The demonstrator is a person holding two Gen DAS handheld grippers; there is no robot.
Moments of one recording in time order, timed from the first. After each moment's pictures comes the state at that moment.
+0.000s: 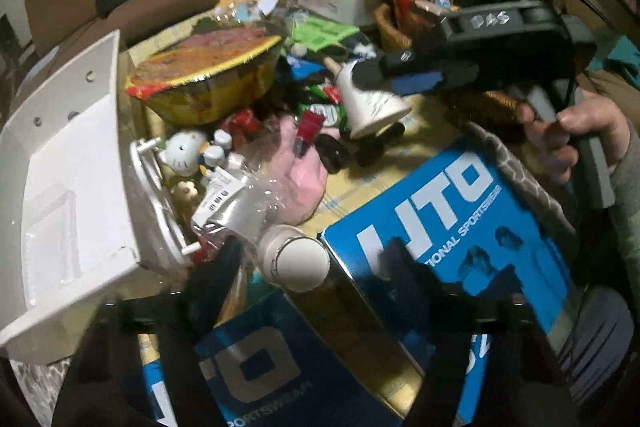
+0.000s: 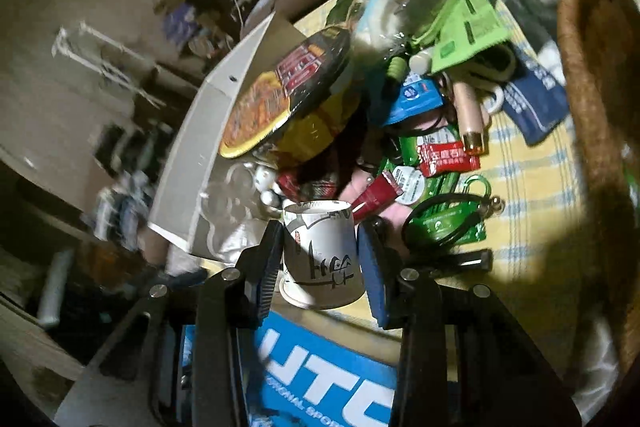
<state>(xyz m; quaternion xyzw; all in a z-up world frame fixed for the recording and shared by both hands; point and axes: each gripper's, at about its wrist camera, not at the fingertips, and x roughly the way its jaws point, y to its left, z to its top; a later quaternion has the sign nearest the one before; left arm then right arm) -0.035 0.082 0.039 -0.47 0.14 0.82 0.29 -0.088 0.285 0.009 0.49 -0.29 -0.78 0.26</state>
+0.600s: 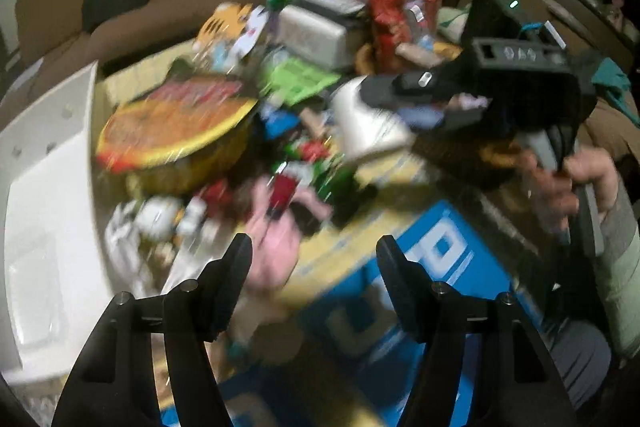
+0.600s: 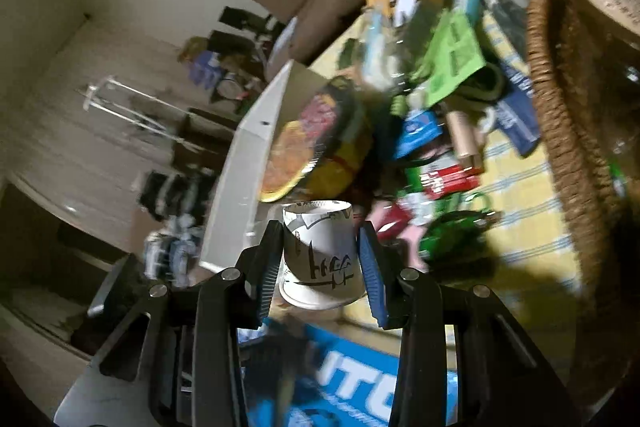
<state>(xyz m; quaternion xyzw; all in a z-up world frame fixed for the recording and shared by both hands) -0.058 0.112 0.067 -0.42 0.10 0.84 0.34 -0.088 0.324 0.026 0.43 -0.39 -0.77 0.29</state>
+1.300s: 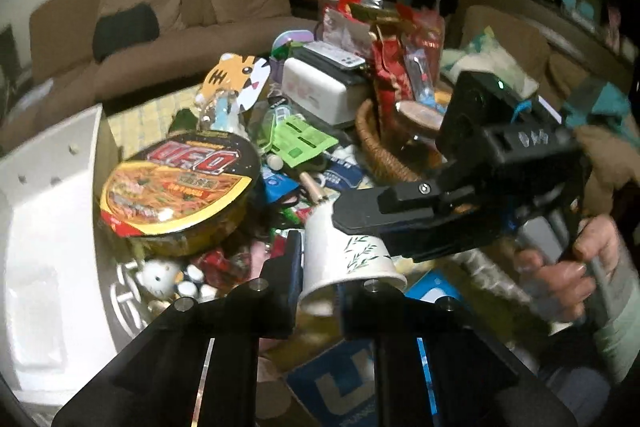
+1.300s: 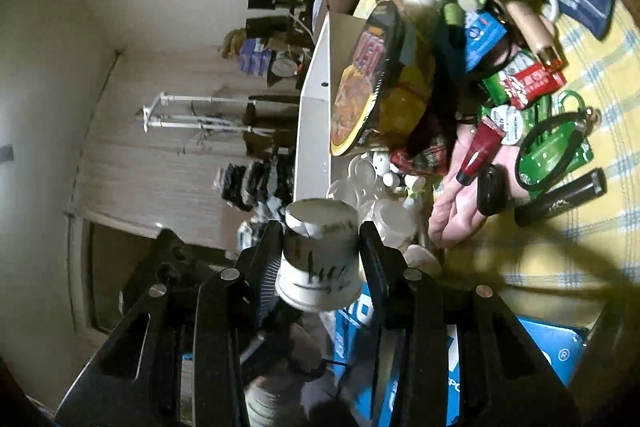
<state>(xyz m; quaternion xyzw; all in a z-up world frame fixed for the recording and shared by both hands) -0.074 0.116 0.091 -0.37 0.05 0.87 0.32 -0.094 0.284 -0.005 0.45 -0.50 -0.64 0.37</state>
